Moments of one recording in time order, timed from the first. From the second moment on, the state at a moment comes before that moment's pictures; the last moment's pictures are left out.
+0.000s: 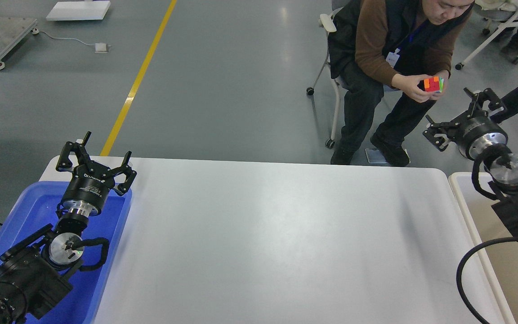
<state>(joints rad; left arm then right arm) -0.58 0.33 -0.78 -0.45 -0.16 -0.64 -0.52 0.96 -0.31 0.80 0.23 0.28 0.26 -0.01</state>
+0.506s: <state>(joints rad) -0.57 0.33 -0.78 -0.45 -0.16 -0.64 -0.52 0.81 -0.10 0.86 0.24 0.39 0.38 -0.01</state>
